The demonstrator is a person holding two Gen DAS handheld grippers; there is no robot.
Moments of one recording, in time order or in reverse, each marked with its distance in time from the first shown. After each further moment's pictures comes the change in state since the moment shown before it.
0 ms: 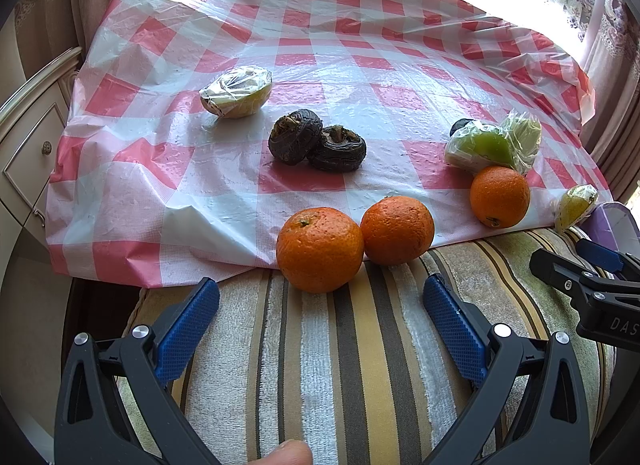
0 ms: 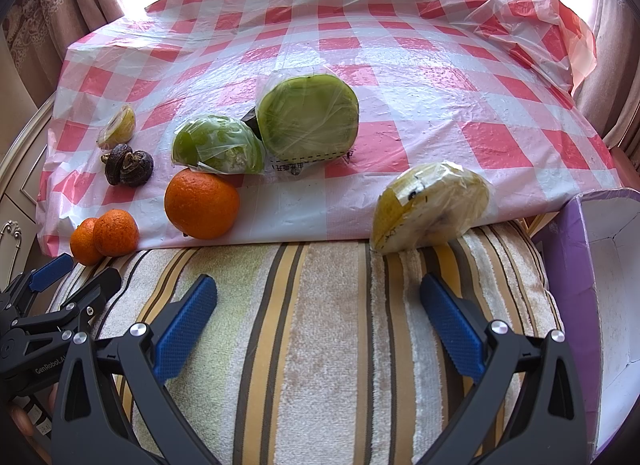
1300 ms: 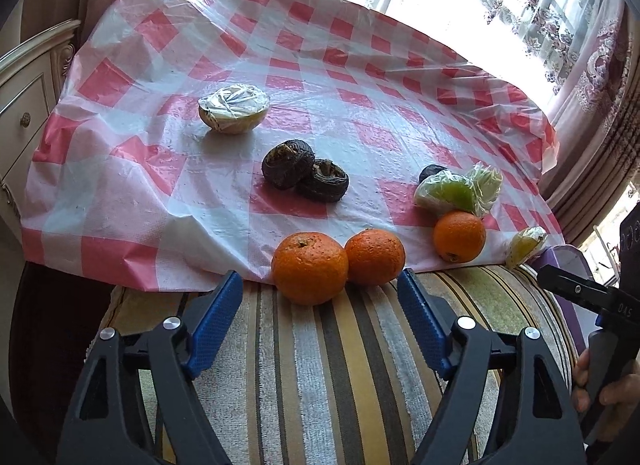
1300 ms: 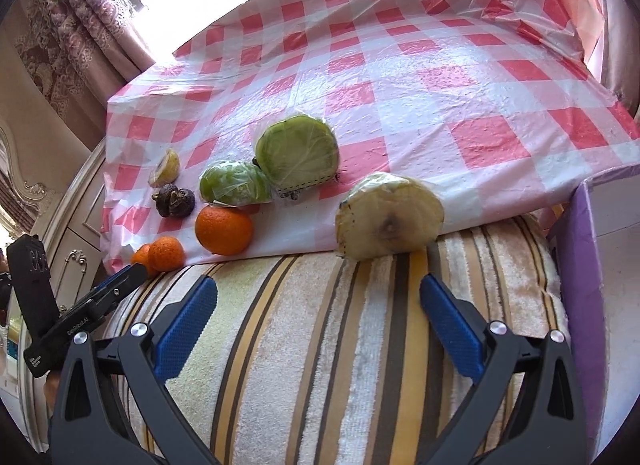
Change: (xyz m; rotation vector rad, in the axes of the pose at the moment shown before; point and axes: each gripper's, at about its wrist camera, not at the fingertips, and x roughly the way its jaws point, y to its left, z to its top) left arm -0.015 0.024 0.001 -0.119 -0.085 -0.201; right arm -0.026 -0.056 0.003 0.095 -0.039 0.248
